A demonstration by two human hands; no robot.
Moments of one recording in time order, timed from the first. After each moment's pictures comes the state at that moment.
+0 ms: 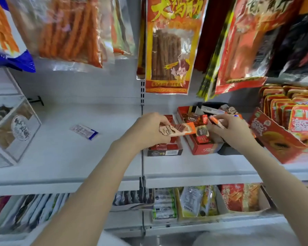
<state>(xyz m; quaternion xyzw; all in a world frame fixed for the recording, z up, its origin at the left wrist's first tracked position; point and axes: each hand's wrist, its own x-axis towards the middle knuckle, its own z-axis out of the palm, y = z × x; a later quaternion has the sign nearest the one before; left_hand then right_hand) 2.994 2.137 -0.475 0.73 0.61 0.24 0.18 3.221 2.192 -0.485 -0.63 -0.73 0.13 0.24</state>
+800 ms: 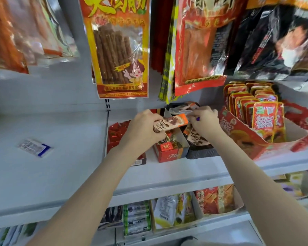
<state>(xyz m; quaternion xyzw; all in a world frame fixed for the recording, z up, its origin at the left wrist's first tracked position) 3.072 2.184 -0.487 0.73 0.61 0.29 0.14 3.259 2.263 -0.509 -0.65 -0.72 0.08 0.23</state>
